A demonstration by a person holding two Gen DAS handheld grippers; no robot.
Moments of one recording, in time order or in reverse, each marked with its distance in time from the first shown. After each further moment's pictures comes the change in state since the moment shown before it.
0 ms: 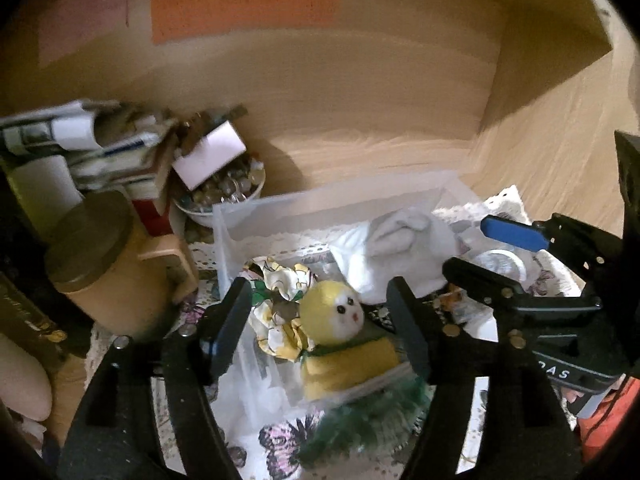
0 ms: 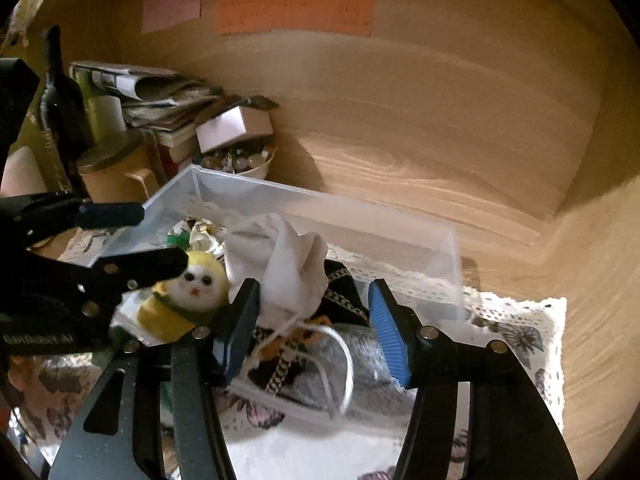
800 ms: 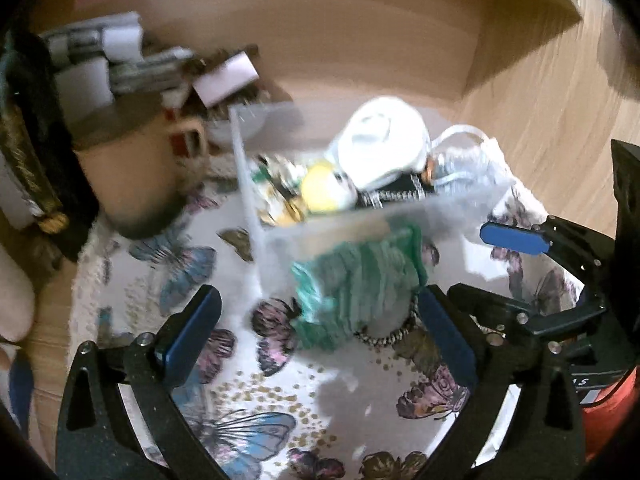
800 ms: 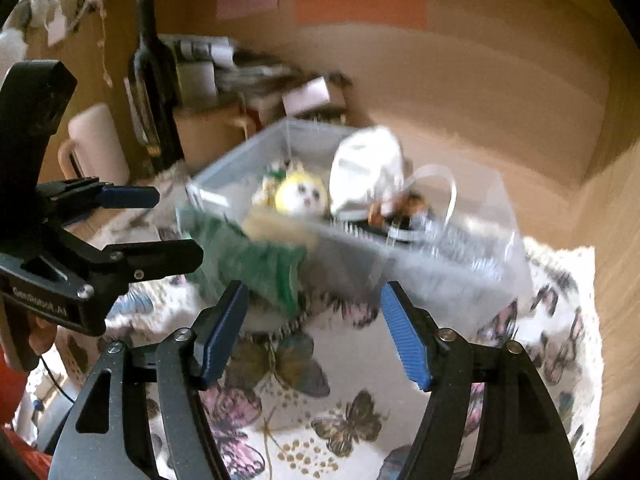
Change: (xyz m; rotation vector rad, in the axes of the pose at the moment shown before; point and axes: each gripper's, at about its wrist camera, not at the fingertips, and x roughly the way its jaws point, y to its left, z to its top) left arm -0.017 0.004 -0.082 -0.024 0.086 -0.042; right arm -0.030 0.046 -0.062 -0.028 0.027 0.148
